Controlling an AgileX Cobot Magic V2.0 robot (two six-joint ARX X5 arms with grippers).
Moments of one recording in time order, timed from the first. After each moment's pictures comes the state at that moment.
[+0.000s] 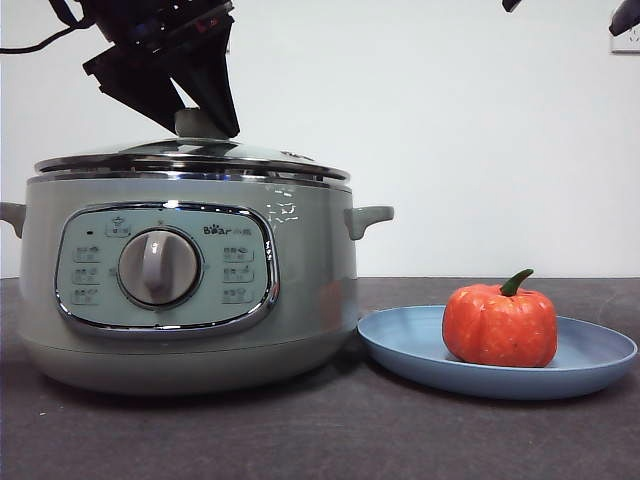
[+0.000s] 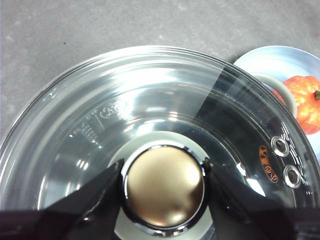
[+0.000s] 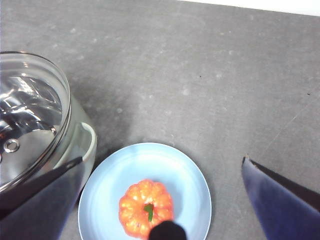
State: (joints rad) left arm -0.48 1.46 1.30 -0.66 0.12 0.09; right arm 0.49 0.98 1.07 -0.68 0.16 0.11
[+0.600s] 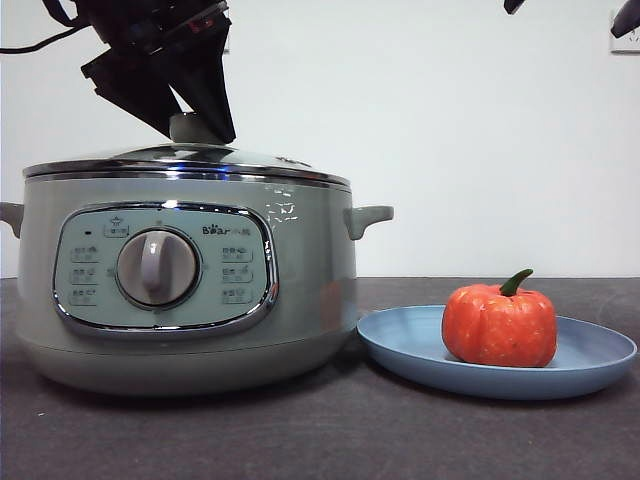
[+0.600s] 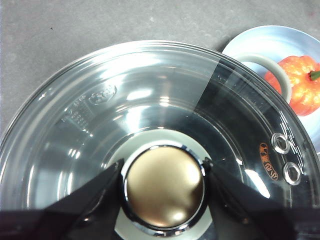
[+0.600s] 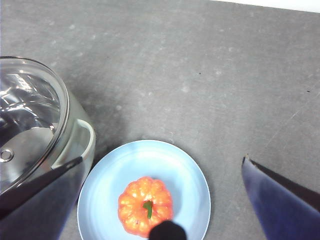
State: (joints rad) left arm -0.48 1.46 1.30 -0.72 0.13 0.12; right arm 0.49 0.98 1.07 -0.69 0.16 0.11
